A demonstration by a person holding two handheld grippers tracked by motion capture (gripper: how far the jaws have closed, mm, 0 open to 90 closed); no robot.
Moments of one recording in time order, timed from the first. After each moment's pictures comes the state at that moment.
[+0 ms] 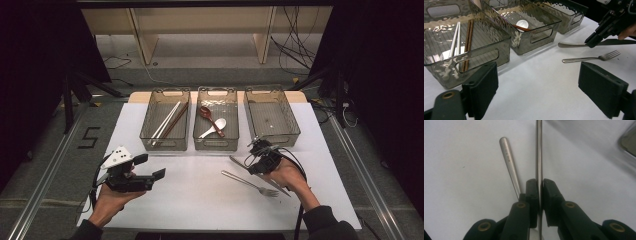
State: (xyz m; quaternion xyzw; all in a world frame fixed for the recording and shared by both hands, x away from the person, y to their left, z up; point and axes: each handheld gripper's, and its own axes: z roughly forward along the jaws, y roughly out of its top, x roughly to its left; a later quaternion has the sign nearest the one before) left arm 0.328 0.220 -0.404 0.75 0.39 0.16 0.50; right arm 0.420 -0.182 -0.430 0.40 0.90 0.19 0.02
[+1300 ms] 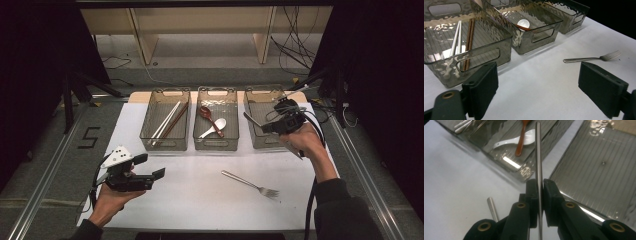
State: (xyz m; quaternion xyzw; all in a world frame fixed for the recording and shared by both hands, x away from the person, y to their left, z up) left arm 0.329 0.220 -0.405 0.75 0.40 0.16 0.50; right arm 0.471 -0.229 -0.336 0.46 0.83 0.30 0.08
